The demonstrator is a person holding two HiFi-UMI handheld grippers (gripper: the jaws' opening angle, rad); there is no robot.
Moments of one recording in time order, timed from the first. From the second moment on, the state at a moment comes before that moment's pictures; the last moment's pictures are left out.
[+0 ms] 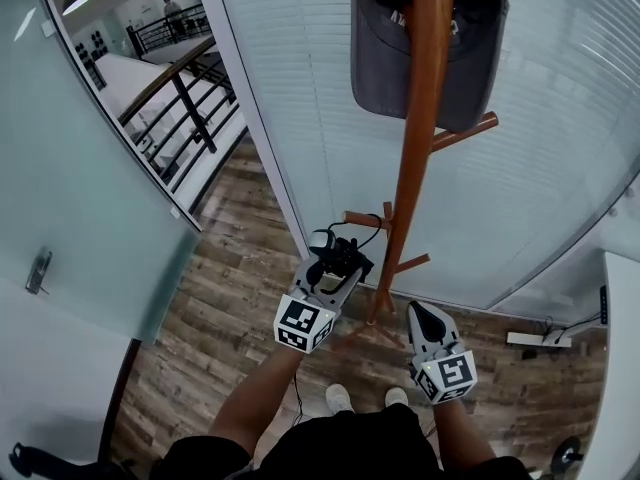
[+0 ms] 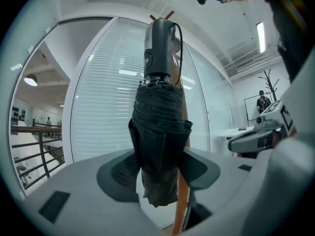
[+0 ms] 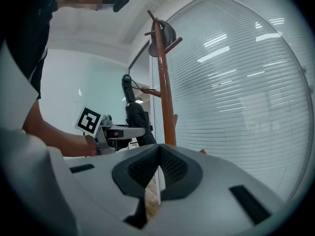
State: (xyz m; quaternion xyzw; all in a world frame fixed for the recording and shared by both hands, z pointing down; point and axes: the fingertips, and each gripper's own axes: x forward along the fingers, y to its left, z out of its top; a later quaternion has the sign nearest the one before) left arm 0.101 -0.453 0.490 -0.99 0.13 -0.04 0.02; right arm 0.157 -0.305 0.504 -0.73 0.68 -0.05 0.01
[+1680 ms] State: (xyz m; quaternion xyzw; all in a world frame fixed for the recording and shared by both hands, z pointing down) left arm 0.047 -0.399 0.557 -0.99 0.11 -0.12 -0.03; right arm 0.144 -0.323 0.484 -0.74 0.68 0.00 0.00
